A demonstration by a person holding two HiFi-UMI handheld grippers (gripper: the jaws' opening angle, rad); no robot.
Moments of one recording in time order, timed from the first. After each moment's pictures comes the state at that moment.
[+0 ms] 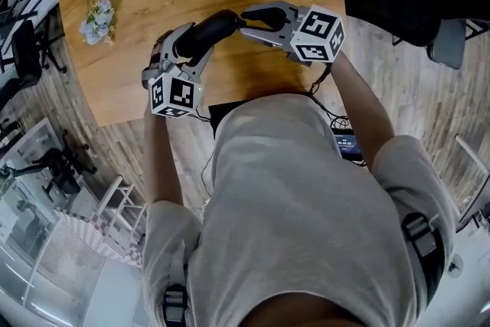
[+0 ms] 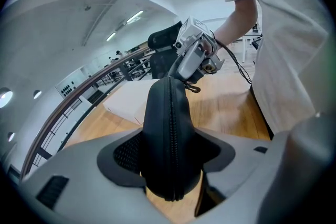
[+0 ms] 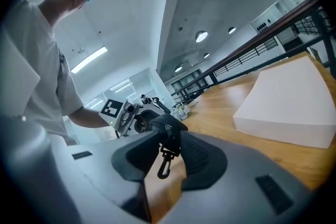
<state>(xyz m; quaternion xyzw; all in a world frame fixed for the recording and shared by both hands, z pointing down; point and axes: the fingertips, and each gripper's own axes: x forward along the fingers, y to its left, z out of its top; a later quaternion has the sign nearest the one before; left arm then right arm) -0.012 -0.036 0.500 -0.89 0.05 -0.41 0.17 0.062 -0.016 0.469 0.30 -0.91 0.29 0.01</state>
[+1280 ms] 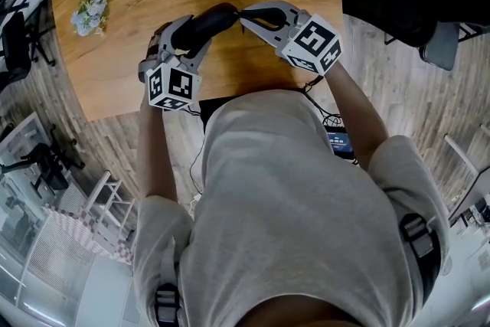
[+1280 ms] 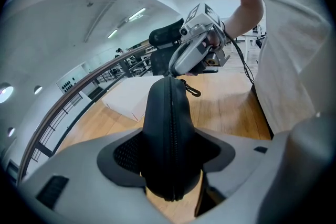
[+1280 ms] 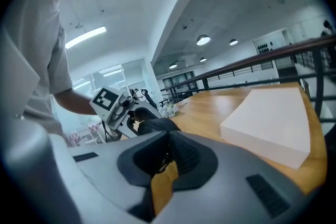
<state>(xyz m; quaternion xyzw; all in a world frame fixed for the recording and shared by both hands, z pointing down) -0.011 -0.034 0.515 -0.89 0.05 -0.42 0.16 0.064 -0.014 0.470 0.37 -0.90 0.22 0.09</state>
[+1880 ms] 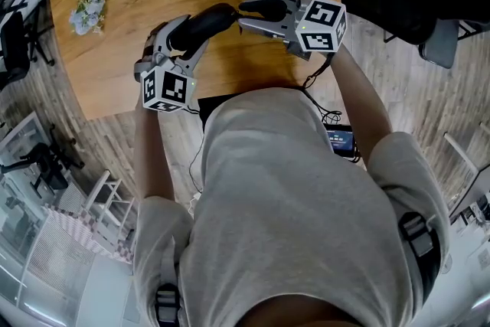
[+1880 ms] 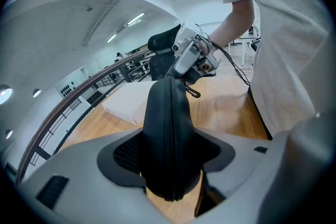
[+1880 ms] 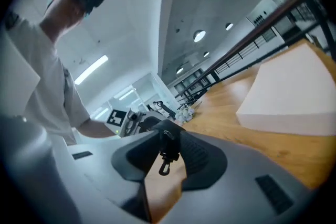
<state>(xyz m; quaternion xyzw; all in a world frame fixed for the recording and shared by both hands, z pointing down) -0.014 -0.030 0.503 -0.90 0.04 -0.40 0.17 0.067 -0.016 0.466 0.27 -0.91 0.32 -0.02</state>
